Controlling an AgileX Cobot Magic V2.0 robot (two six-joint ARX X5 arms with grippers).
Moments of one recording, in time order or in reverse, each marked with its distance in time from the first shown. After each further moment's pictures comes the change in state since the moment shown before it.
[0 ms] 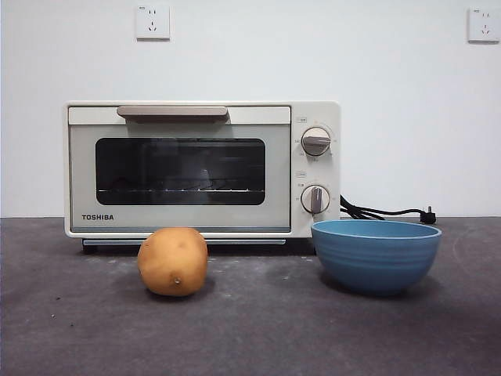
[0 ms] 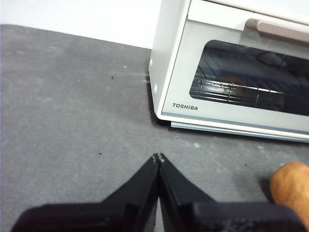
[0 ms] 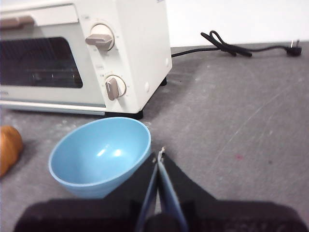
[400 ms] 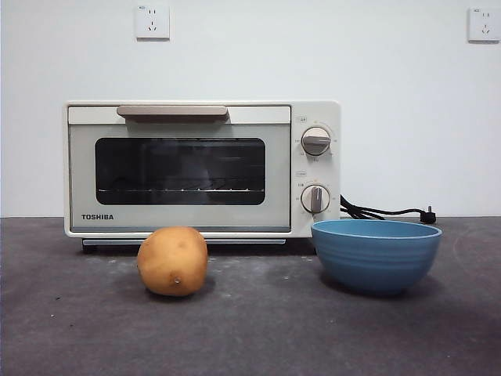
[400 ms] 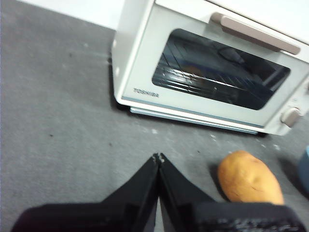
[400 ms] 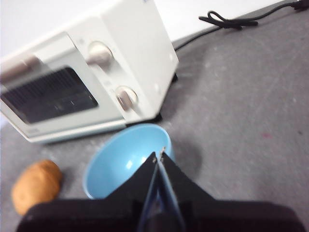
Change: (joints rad) left arm 0.000 0.000 0.038 -0.071 0.162 -0.109; right arm 0.000 0.016 0.036 -0.009 -0.030 0.272
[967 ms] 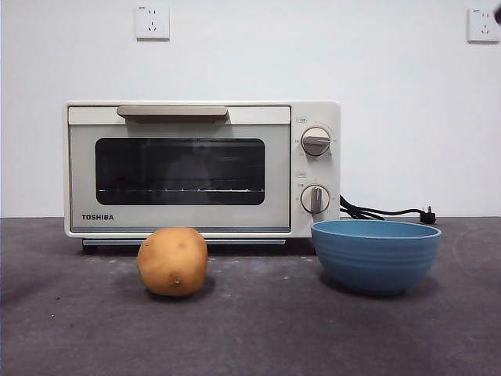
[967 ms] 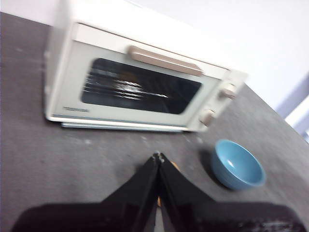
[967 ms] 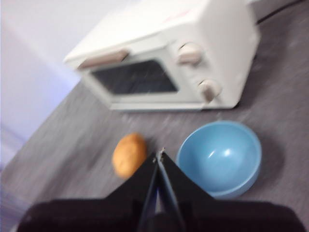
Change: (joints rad) left arm 0.000 0.193 0.418 -0.286 0.220 0.016; right arm 0.002 0.443 0.521 -0.304 -0.321 -0.072
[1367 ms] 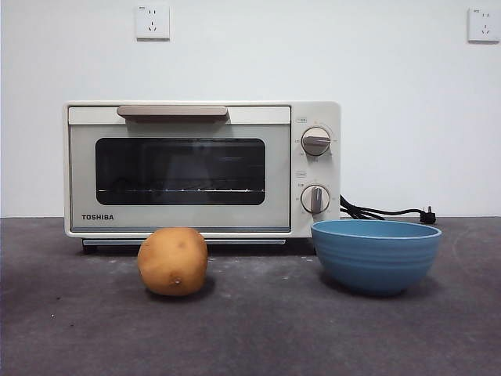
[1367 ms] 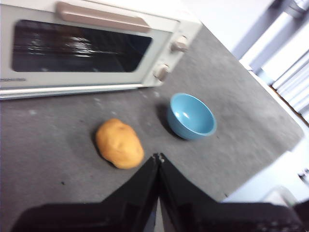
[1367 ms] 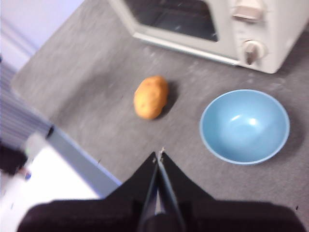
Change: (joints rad) left arm -0.007 0.257 0.231 -0.232 0.215 0.182; right arm 0.139 0.311 0.412 -0.447 -0.015 -0.321
